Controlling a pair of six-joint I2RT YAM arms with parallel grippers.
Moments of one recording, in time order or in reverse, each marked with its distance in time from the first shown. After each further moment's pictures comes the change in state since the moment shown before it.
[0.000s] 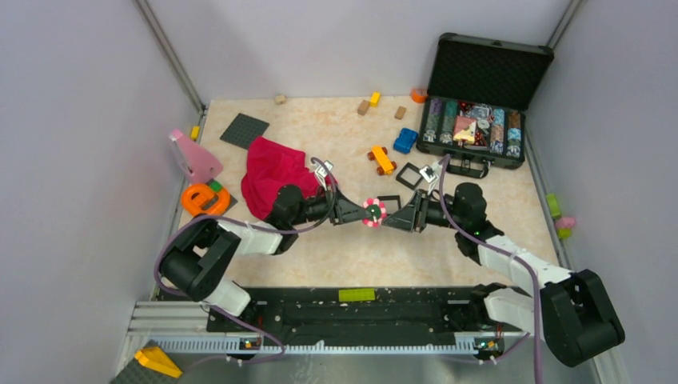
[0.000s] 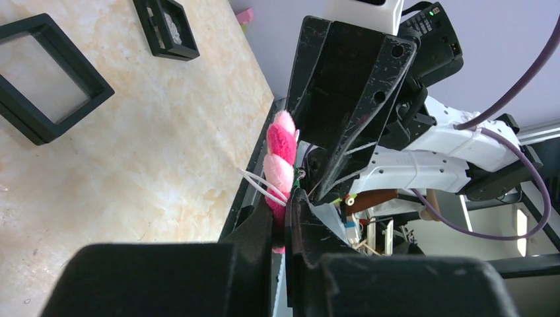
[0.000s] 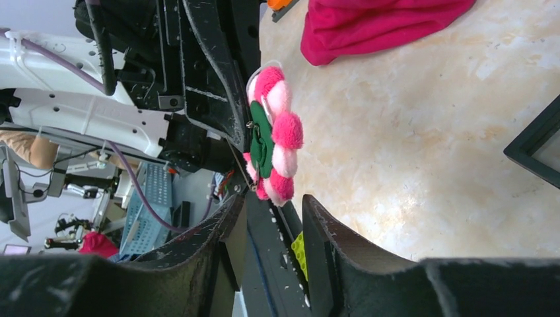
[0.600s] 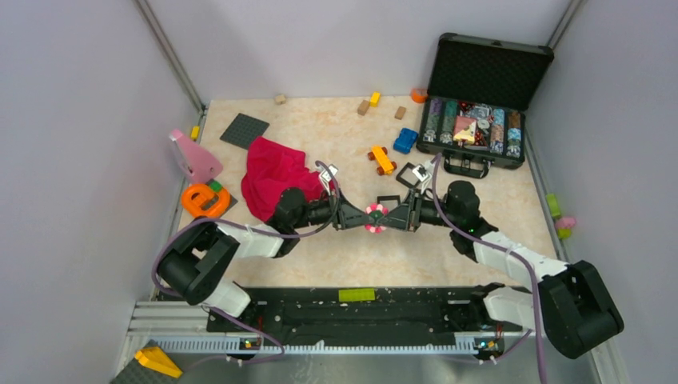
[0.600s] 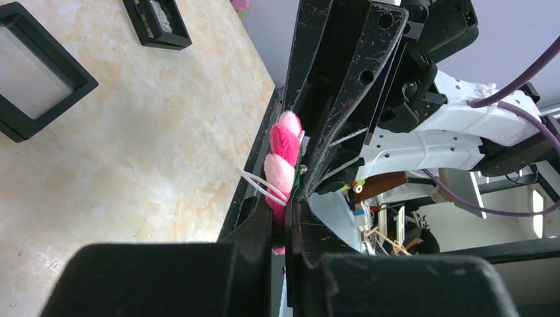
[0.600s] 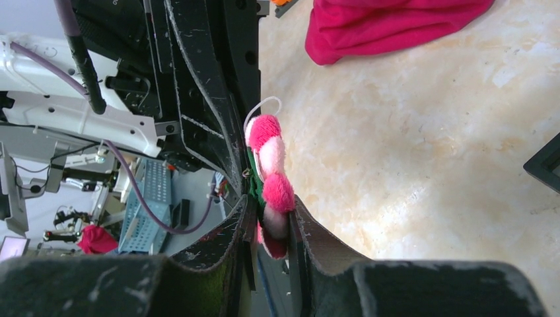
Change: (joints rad) left arm -0.034 -0.012 -0.012 -0.010 -0.008 0.051; right arm 0.060 0.056 0.034 0.014 0.037 -0.003
